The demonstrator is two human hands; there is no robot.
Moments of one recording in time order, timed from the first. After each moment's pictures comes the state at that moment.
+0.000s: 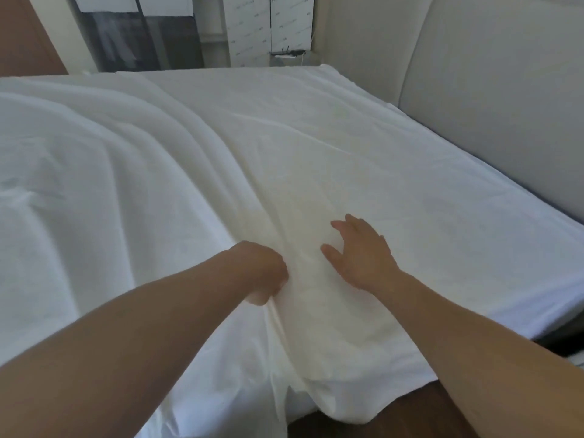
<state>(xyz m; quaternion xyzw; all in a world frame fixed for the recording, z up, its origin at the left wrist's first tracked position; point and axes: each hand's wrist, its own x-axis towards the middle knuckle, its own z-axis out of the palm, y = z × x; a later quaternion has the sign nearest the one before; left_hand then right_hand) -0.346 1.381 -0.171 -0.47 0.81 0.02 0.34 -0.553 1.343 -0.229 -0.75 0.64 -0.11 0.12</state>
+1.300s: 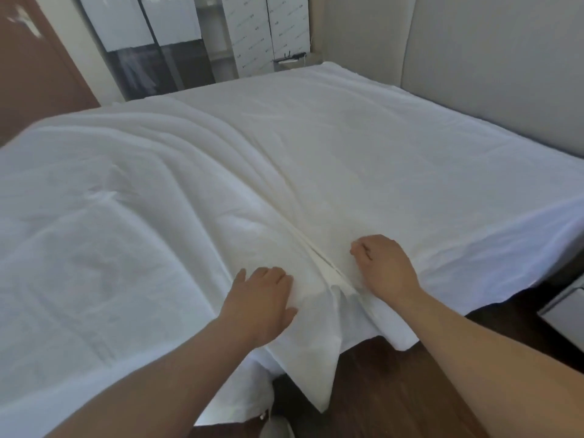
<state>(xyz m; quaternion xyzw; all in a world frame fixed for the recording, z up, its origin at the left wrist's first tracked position) -0.258 1.563 -0.234 -0.57 0.81 0.00 0.11 -0.507 1.499 -0.262 -0.67 0.66 -0.29 0.18</state>
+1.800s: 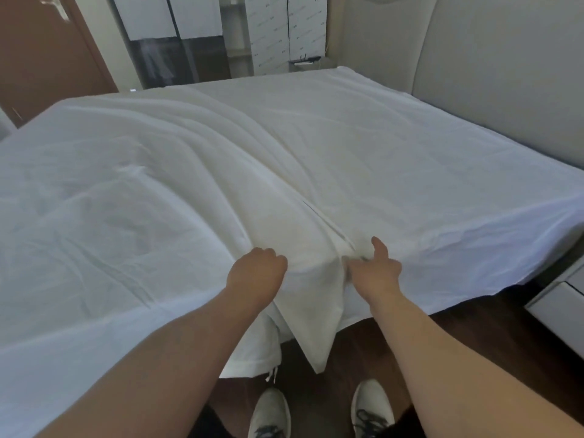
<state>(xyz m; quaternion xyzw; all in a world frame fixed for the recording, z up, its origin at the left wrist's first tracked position) -0.224 1.597 -0.237 -0.60 0.79 -0.07 0.10 -0.452 1.586 -0.258 -0.43 0.71 -0.37 0.43</state>
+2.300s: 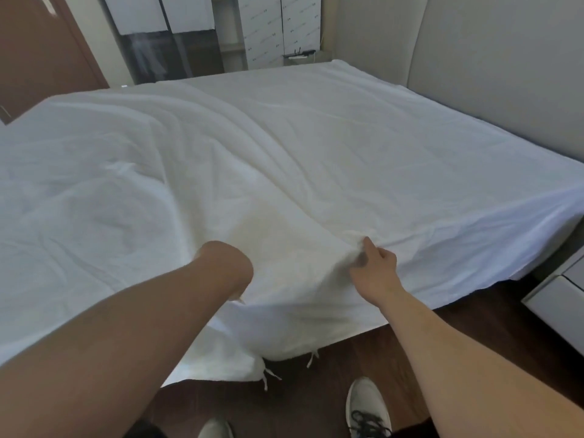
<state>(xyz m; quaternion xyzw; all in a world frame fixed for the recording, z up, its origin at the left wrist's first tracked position) -0.228 1.592 -0.179 -0.59 0.68 -0.02 0.43 -0.482 1.574 -0.283 -0.51 0.69 -0.29 0.42</state>
